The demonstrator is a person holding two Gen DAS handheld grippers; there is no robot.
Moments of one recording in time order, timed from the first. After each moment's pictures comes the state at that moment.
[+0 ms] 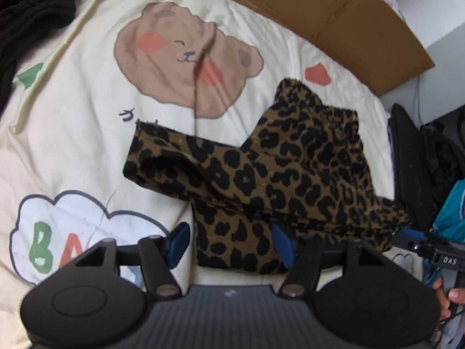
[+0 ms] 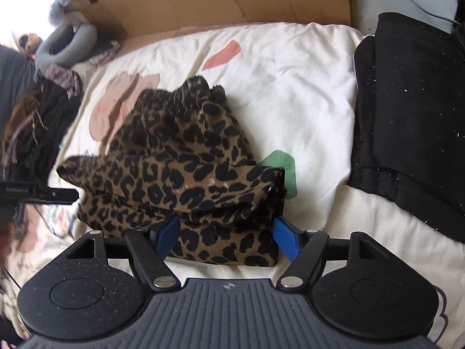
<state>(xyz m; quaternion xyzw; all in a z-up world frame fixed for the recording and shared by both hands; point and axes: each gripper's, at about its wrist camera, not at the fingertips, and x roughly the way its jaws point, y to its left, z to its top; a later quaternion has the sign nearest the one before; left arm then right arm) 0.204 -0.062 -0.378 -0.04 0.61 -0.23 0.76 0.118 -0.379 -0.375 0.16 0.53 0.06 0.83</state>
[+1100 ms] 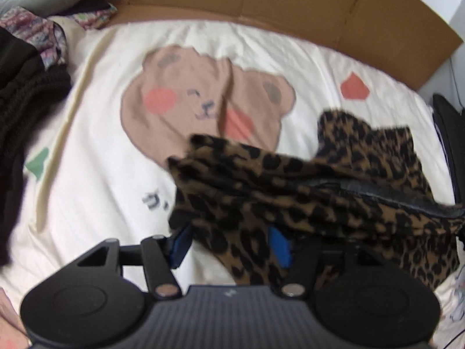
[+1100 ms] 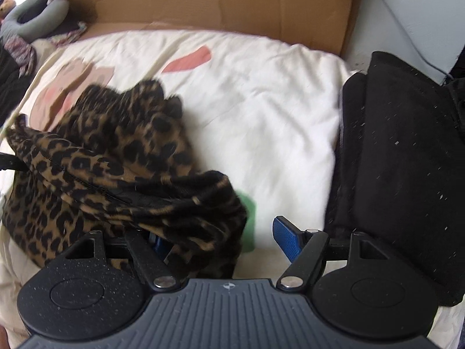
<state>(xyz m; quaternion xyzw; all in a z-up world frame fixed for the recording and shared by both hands) 0.250 -0.081 -0.379 0.06 0.54 -0.19 0.82 0.161 -0.377 -0.395 0.04 0.51 -0.02 0.86</state>
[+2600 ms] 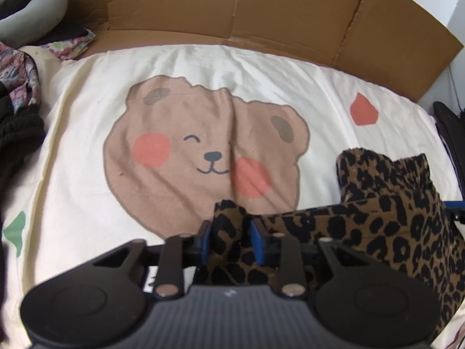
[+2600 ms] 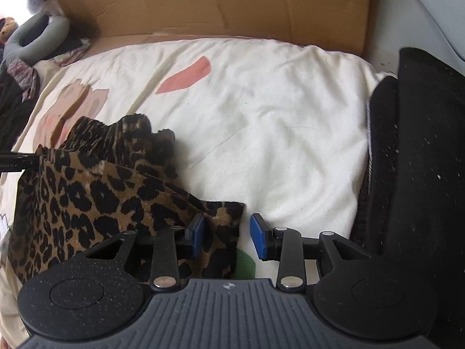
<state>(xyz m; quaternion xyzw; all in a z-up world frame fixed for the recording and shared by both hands) 0.295 -0.089 -0.406 0.07 0.50 -0.23 0.83 0.211 -0.397 -0.425 0.09 0.51 0.04 0.86</state>
